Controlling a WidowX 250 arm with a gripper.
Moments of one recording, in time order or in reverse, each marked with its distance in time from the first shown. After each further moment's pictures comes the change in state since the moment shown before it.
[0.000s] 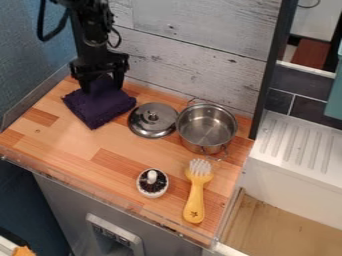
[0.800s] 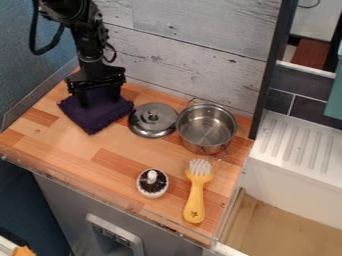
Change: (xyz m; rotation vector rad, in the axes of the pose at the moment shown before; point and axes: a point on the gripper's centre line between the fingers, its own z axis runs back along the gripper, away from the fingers) arm -0.029 0.017 -0.012 -0.003 0.057 0.026
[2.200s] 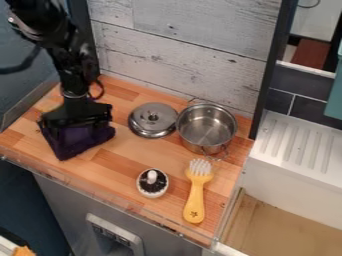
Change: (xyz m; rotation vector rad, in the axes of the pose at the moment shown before) arm -0.086 0.033 0.022 0.076 0.016 0.025
